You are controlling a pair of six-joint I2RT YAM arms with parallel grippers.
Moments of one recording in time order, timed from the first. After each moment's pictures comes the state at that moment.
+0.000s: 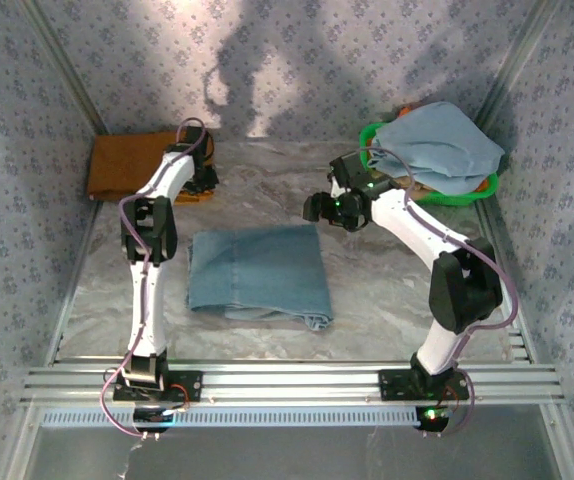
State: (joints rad) left arm -0.15 2.44 2.13 -0.88 -0.11 -0.47; right arm 0.46 1.72 1.41 -0.71 -0.22 0.54
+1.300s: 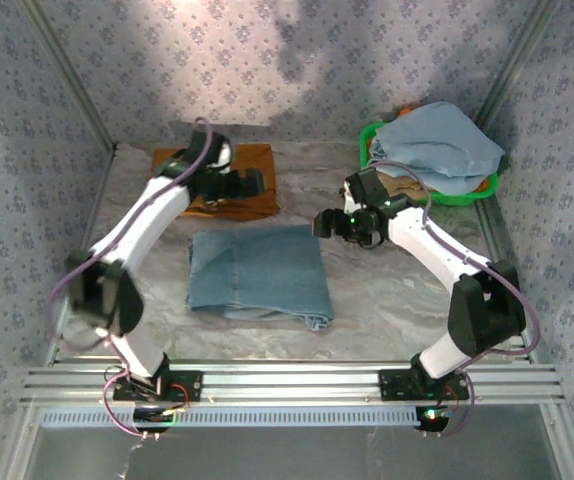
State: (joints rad) left arm -0.38 1.61 1.51 -0.79 0.17 -0.51; right arm 0.44 1.54 1.18 -0.68 -0.26 0.47
